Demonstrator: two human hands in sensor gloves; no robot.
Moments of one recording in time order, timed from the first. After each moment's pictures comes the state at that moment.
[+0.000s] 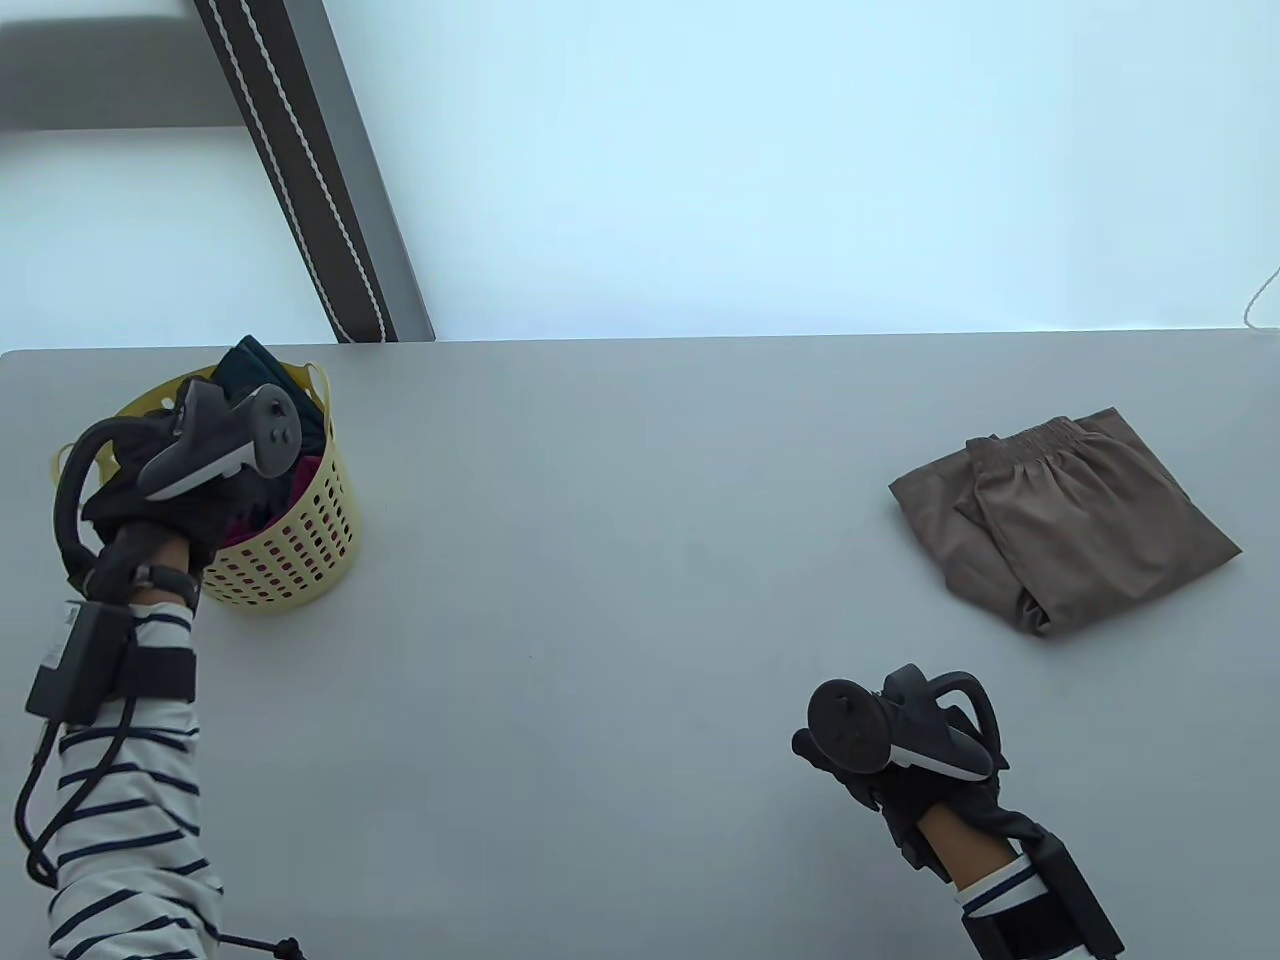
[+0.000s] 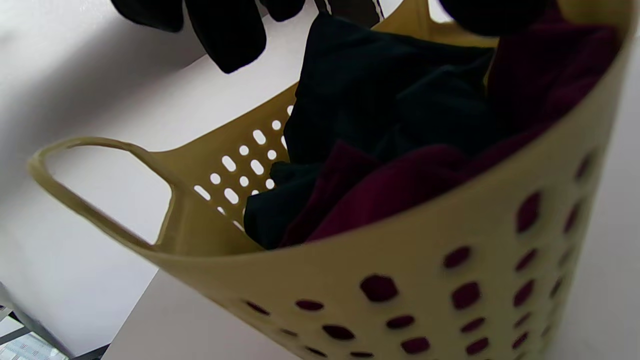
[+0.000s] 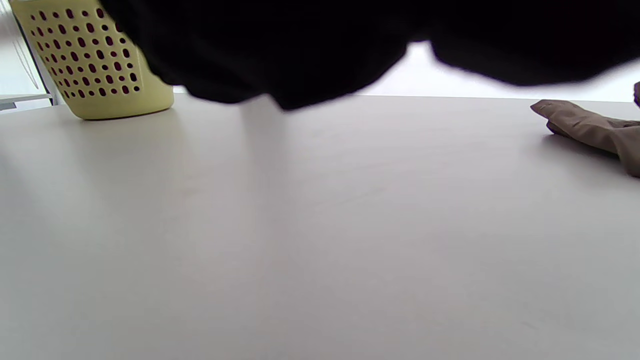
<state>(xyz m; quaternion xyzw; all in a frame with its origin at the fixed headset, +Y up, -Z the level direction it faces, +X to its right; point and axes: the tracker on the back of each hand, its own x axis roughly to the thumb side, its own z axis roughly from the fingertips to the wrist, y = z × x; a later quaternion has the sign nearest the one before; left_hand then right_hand) -0.357 -0.586 -0.429 -0.18 0.08 -0.22 0.96 0.160 -0.705 -0.250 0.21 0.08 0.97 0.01</state>
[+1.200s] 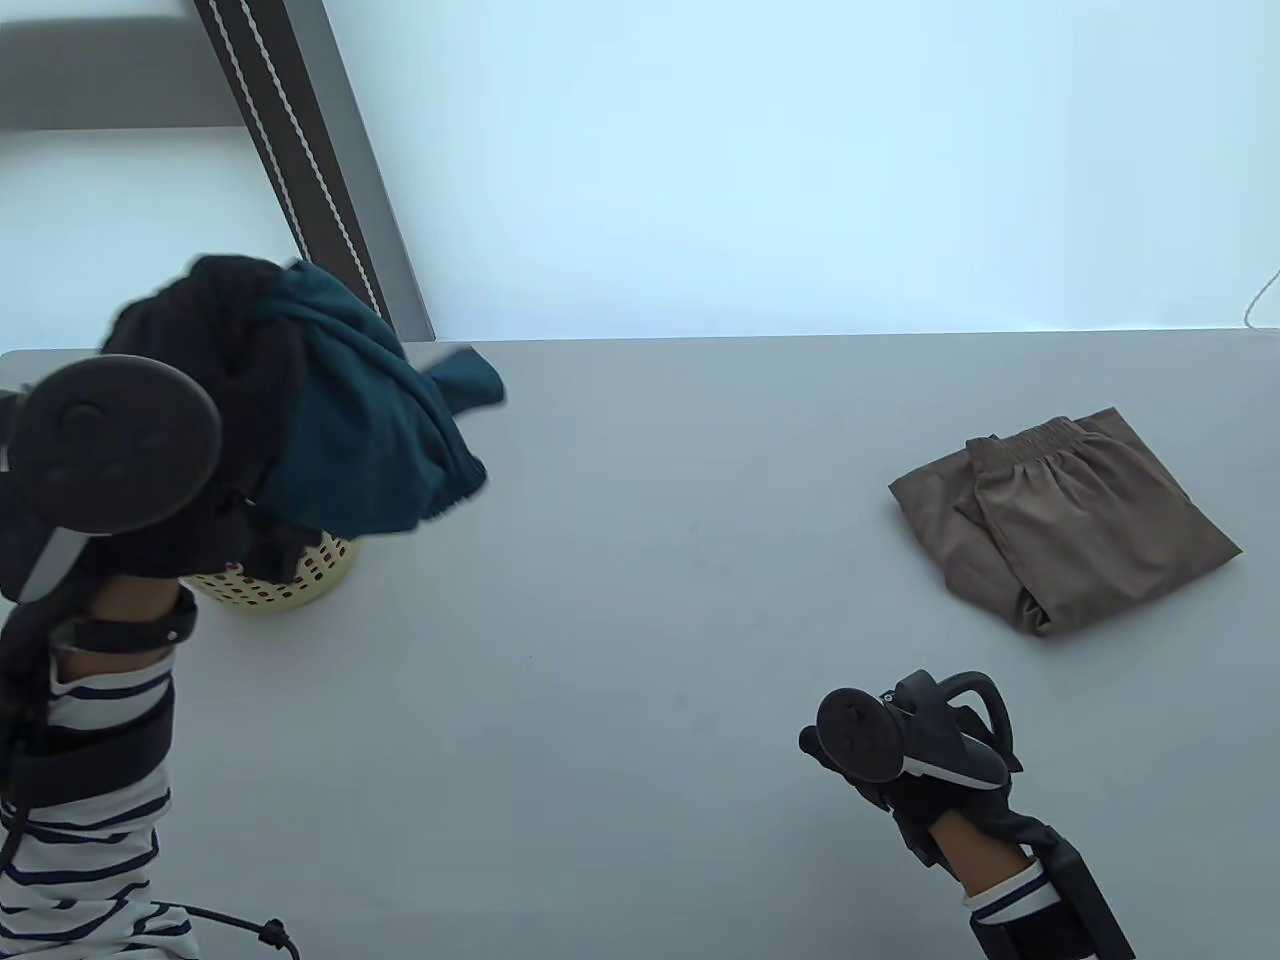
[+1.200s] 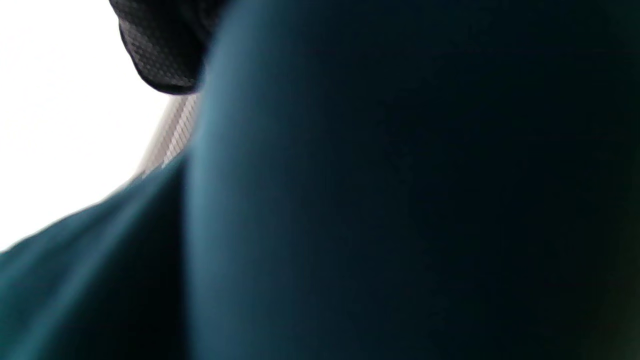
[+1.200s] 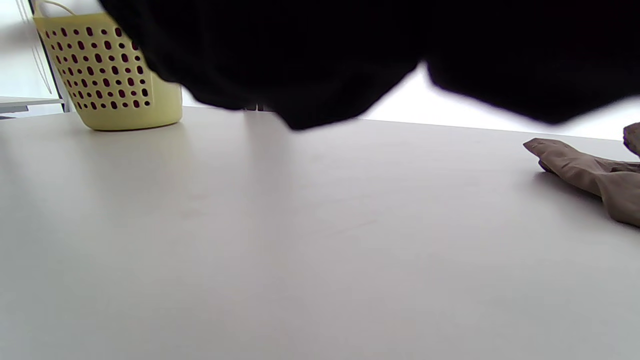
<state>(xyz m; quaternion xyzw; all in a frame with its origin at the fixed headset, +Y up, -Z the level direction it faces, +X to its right) -0.229 -0.380 -0.270 0.22 -0.16 0.14 0.95 0.162 -0.691 -0.244 0.22 0.05 0.97 0.00</state>
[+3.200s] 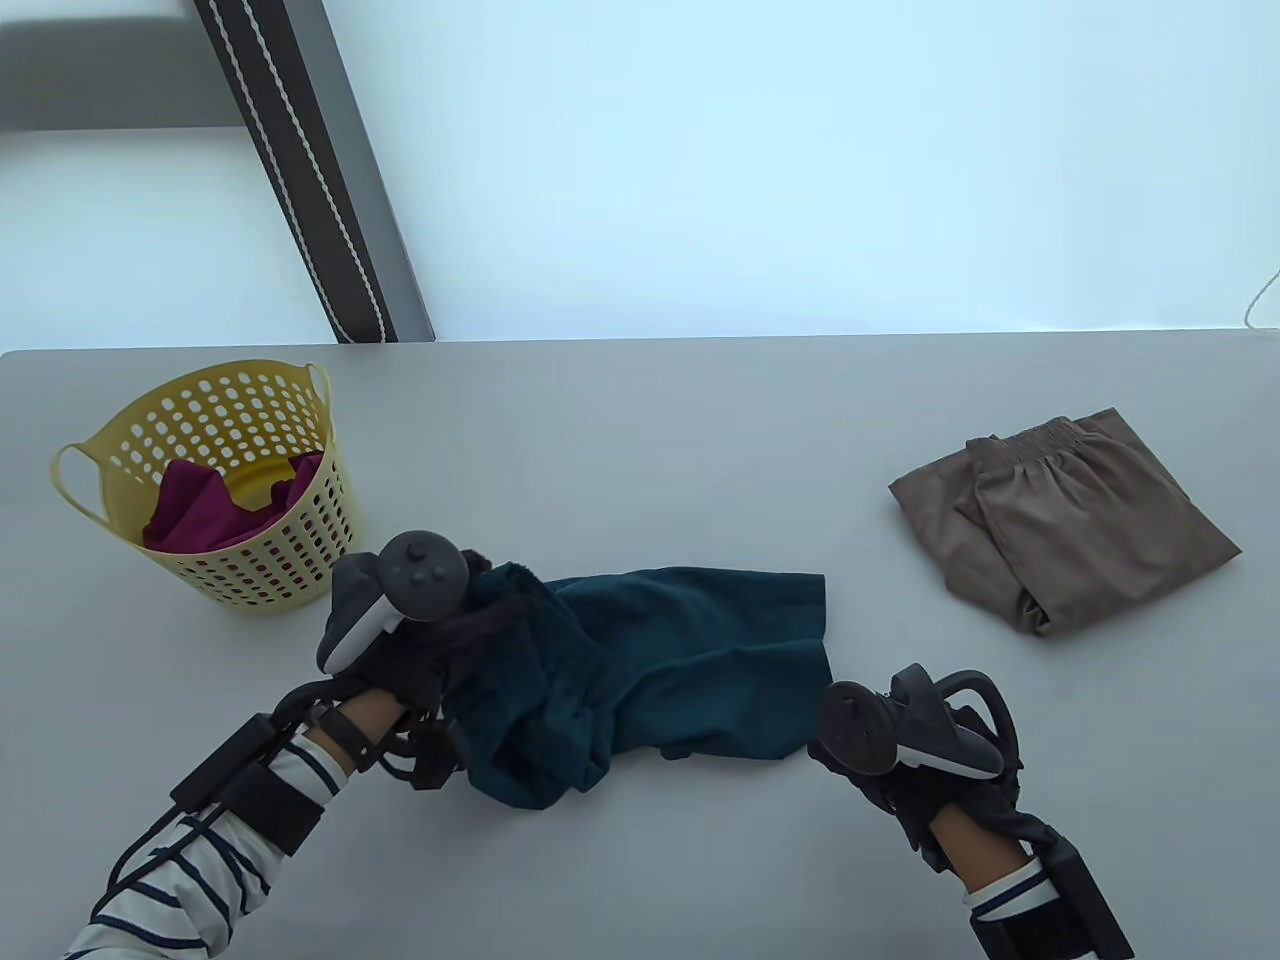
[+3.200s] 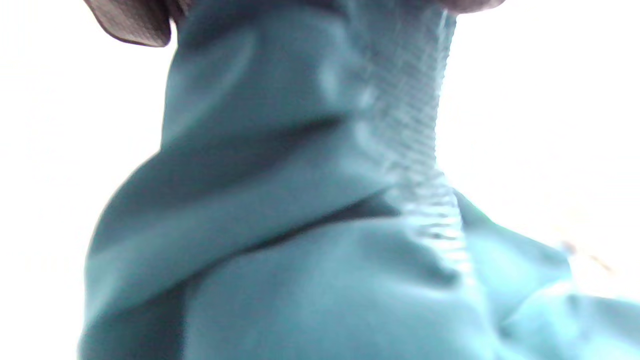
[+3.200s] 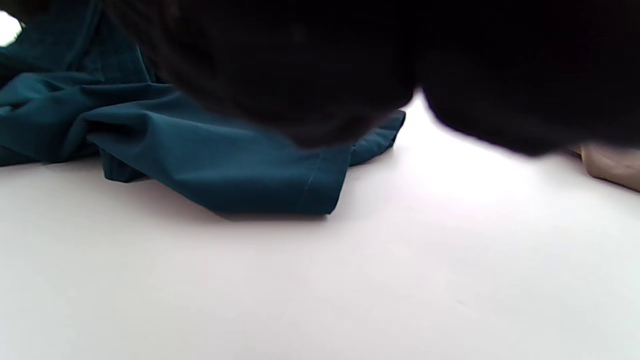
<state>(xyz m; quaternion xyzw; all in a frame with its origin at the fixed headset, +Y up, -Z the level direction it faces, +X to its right) -0.235 -0.697 -0.327 -0.19 -0.05 0.19 0.96 0.167 -0.705 -0.250 0.21 0.10 0.97 -0.02</state>
